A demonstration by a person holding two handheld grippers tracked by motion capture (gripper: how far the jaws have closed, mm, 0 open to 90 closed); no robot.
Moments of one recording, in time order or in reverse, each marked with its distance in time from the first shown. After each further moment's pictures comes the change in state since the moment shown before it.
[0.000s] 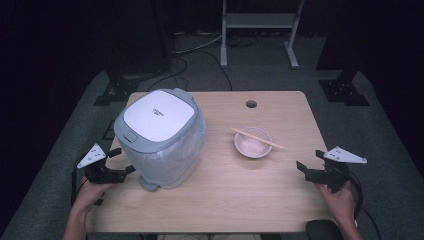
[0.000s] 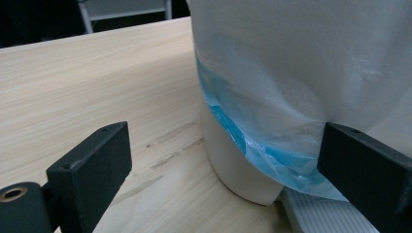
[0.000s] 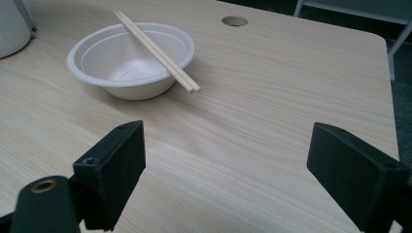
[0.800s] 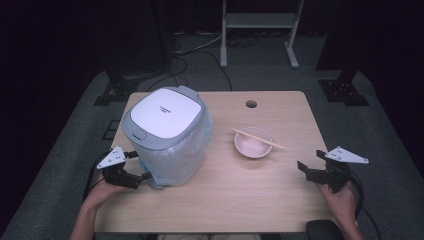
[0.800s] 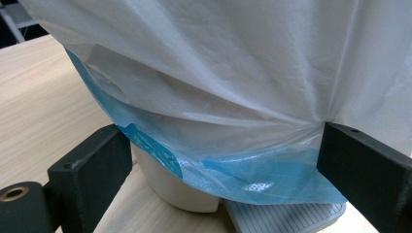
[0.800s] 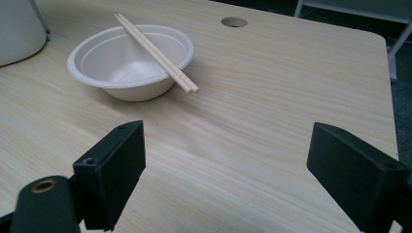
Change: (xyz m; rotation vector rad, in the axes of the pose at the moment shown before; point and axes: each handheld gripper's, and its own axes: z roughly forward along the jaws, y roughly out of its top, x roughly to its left) left arm -0.032 0.012 0.029 0.044 -0.167 0.129; right arm -0.003 -0.001 -0.001 -0.005 0.005 0.009
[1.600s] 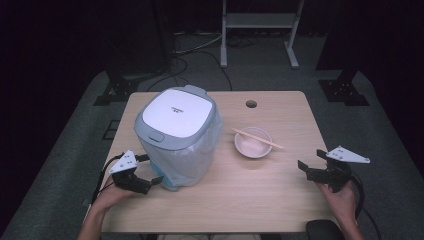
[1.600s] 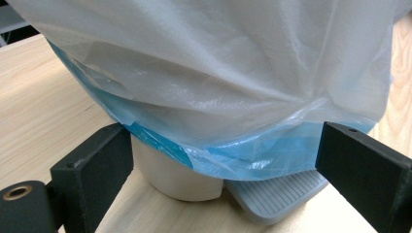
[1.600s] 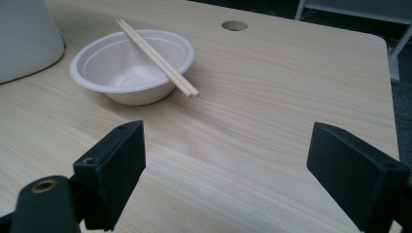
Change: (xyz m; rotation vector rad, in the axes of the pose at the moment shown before) left arm -0.029 0.010 0.016 0.028 -0.036 0.055; right arm -0.002 0.001 -0.001 -0.013 0.009 0.009
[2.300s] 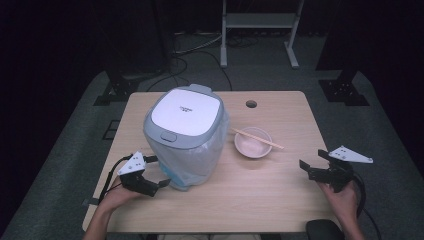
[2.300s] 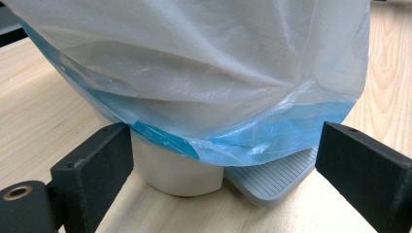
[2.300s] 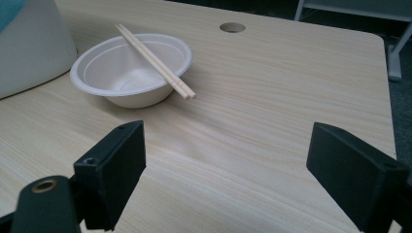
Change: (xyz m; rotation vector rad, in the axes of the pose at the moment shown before) left arm -0.012 0.008 0.015 0.003 -0.034 0.031; right arm -0.004 0.000 -0.003 -0.007 0.004 0.023
